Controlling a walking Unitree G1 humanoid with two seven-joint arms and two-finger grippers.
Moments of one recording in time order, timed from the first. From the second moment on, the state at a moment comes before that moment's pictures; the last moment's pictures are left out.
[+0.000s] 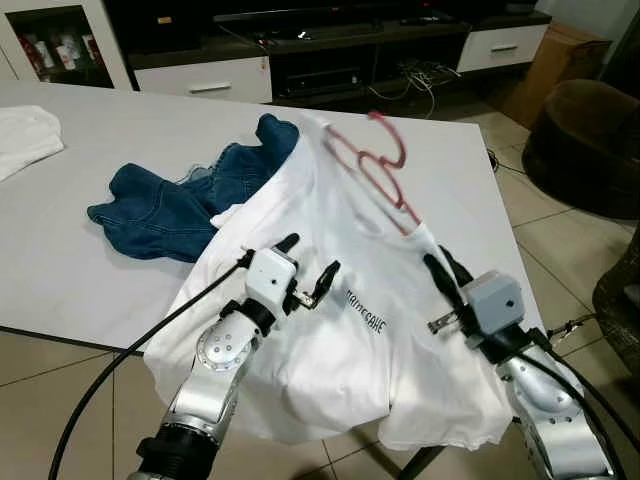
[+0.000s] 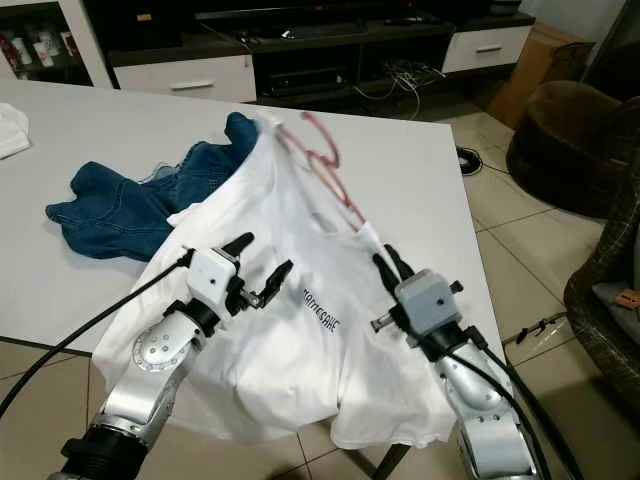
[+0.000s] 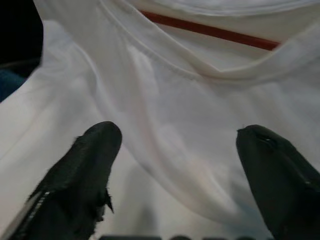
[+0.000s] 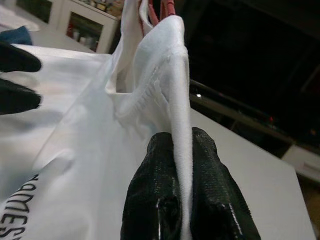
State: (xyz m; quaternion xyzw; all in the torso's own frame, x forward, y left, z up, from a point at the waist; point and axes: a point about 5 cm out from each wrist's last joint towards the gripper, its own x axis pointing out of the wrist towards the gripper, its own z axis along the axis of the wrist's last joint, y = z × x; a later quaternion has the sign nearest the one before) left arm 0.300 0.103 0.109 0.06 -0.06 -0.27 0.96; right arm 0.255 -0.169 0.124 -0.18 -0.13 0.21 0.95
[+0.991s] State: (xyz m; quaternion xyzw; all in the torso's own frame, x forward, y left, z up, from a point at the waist) left arm 0.322 0.121 0.150 -0.04 -0.11 -0.24 0.96; right arm 0.245 -0.161 0.111 -0.25 -0.13 0.25 0.93
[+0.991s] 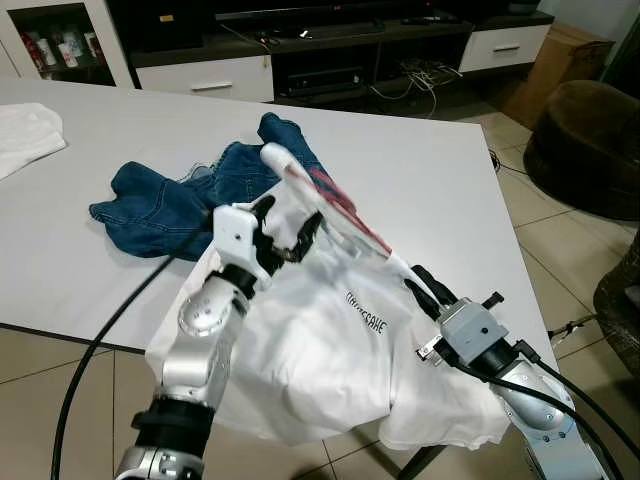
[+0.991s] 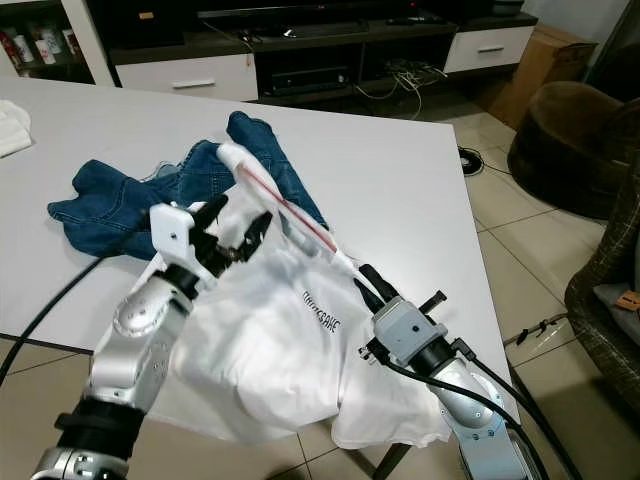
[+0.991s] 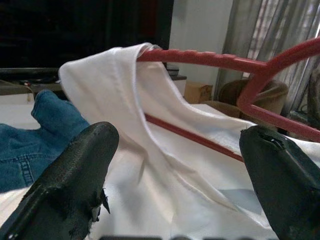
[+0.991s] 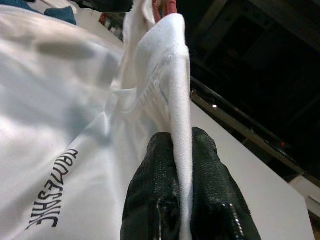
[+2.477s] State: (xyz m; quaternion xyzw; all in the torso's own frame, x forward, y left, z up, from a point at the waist) left arm 0.333 0.133 0.152 -0.03 -0.10 -0.21 0.97; right arm 0.216 -0.158 0.106 -0.20 -0.14 0.31 0.92
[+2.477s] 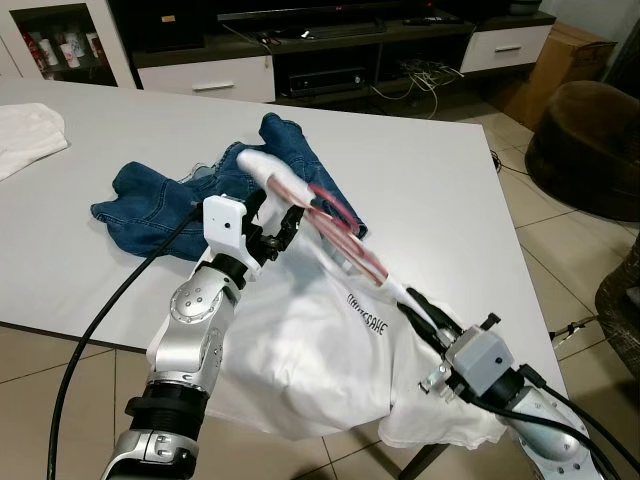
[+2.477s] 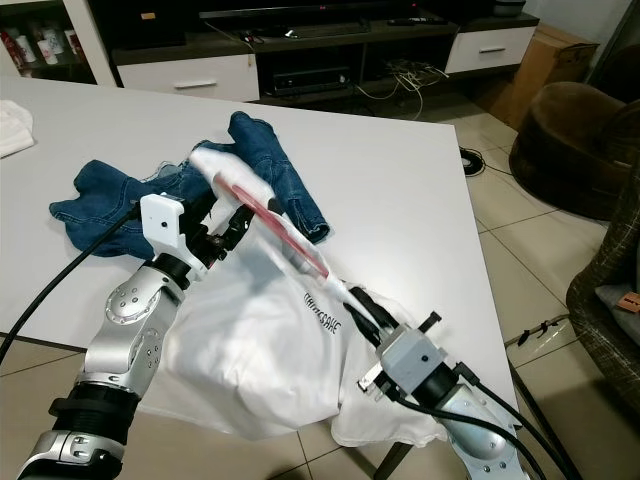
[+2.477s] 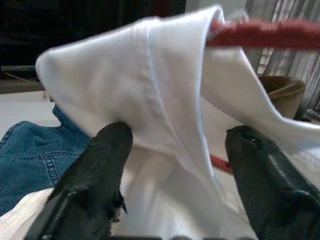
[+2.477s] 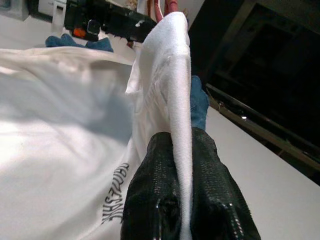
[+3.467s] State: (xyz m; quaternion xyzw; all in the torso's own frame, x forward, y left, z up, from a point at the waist) left arm 0.329 0.126 0.149 -0.04 -0.10 -0.24 0.97; right arm 0.216 -0.173 0.105 -0.15 -0.10 0.31 0.93
